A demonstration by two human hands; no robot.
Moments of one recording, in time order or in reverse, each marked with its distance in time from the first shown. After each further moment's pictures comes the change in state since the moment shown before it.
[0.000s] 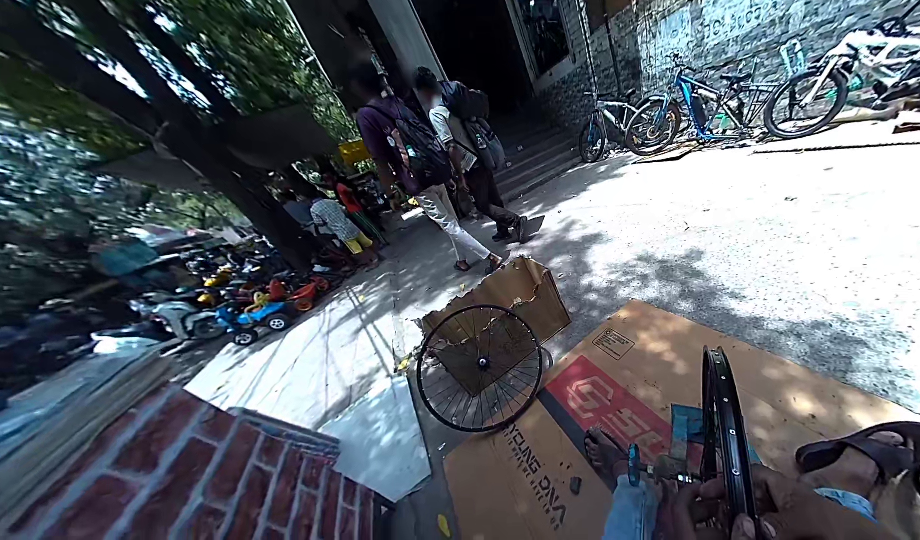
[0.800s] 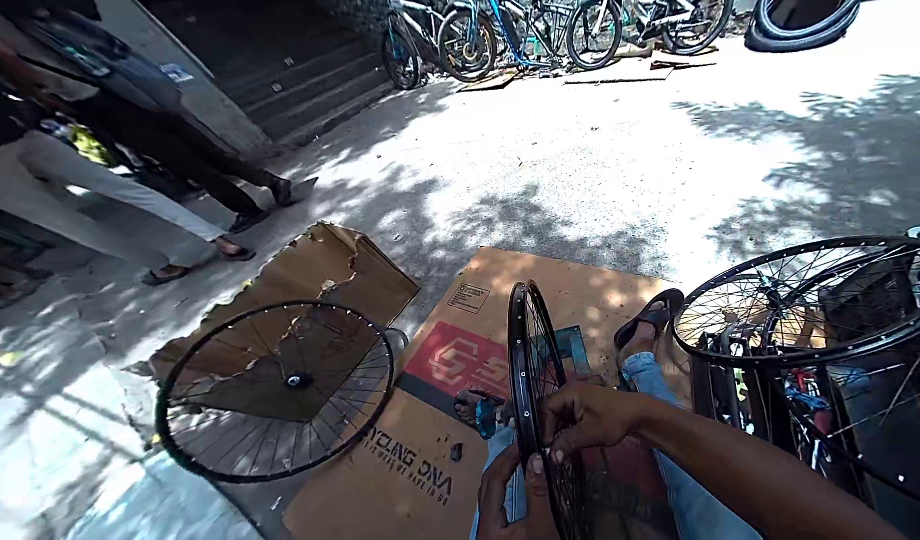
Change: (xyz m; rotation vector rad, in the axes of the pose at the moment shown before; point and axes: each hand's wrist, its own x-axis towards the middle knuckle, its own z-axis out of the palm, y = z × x) left_hand 0.001 -0.014 -0.019 0.166 0.159 0.267; right_hand 0.009 -0.010 0.019 -0.442 0.111 -0.082
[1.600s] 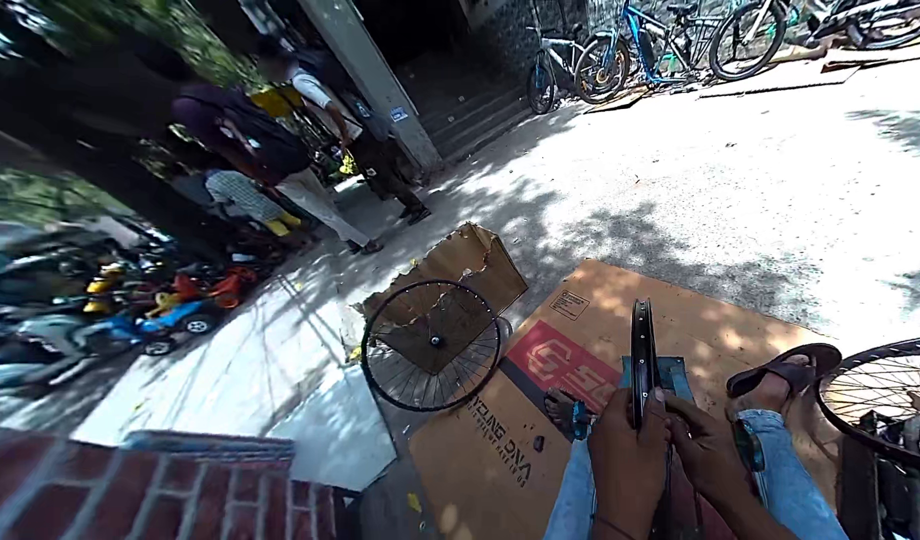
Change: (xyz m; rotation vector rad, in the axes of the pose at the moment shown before) left_hand 0.079 0.045 0.027 0.295 -0.336 -0.275; right_hand 0.004 0.058 0.038 -0.261 1.025 -0.255
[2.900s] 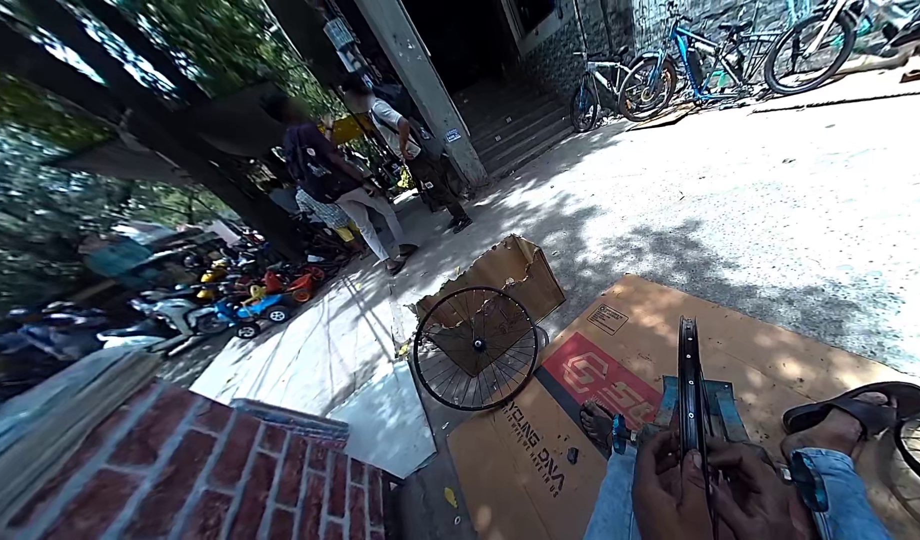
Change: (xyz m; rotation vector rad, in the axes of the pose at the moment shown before) left_hand -0.046 -0.033 0.007 -0.359 0.219 0.114; right_hand -0.016 -0.016 0.020 0.092 -0.130 -0.248
